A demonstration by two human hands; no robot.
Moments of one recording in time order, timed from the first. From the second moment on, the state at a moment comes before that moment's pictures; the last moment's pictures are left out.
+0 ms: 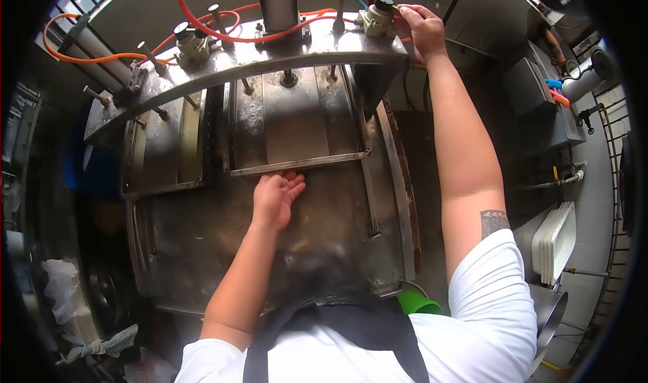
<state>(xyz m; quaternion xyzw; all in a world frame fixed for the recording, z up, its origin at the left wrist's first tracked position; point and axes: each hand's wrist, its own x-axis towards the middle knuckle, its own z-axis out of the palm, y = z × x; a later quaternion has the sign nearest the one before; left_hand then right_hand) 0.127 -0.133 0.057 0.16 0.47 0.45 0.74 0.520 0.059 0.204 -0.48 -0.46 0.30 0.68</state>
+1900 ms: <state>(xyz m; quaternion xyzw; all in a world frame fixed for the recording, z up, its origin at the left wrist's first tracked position) -0.021 -0.332 0.053 0.68 0.59 0.21 0.38 0.504 0.046 0.254 -0.81 -0.55 -0.07 0.17</state>
